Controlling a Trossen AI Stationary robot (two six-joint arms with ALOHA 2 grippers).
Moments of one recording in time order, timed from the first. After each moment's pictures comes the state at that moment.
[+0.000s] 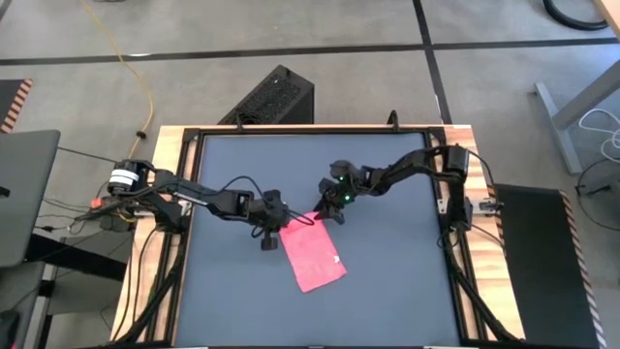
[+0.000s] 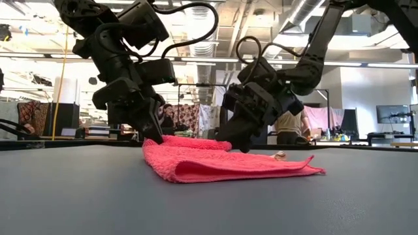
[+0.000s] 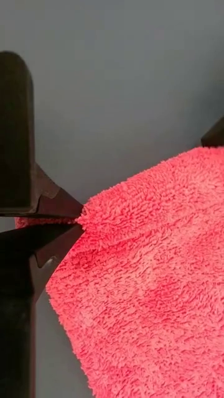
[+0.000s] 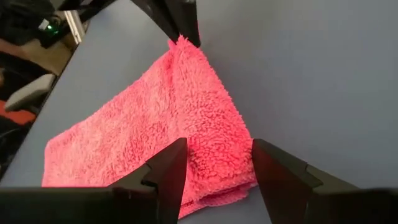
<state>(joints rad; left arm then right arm) -0.03 1.58 0.72 -0.04 -0.09 0.02 -0.29 1.95 0.84 0.50 -0.64 0.18</state>
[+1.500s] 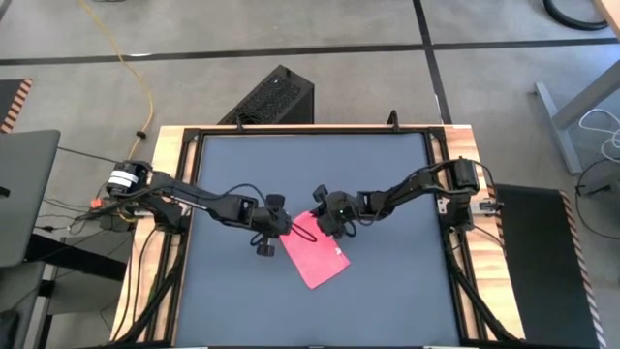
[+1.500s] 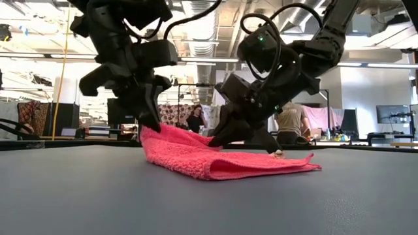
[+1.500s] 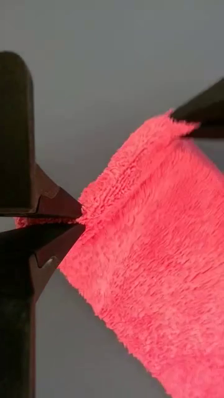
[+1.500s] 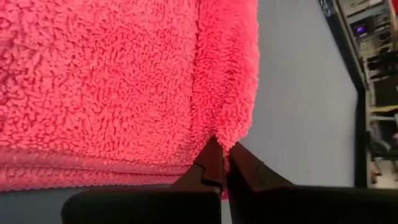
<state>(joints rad) -0.12 1.57 0.85 -0.26 -0.15 0.14 -0.03 1.89 0.84 0.42 0.18 -0.93</state>
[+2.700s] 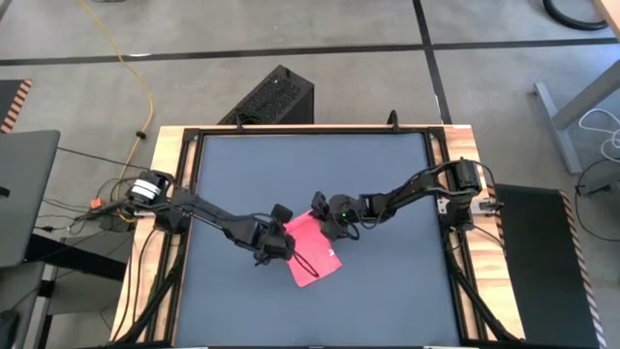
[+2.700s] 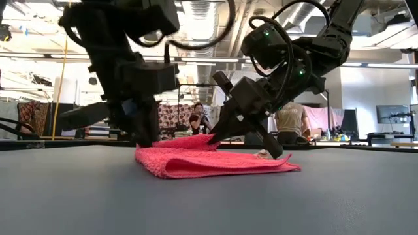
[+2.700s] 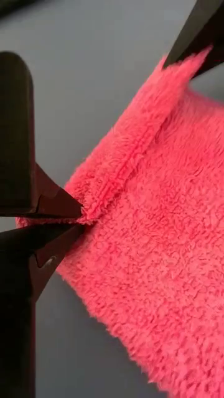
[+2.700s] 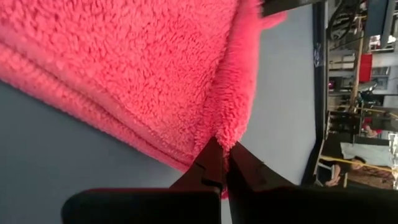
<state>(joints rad) -0.28 1.79 1.01 -0.52 -0.45 0.30 -0.01 1.89 0.80 0.45 0.21 -1.30</state>
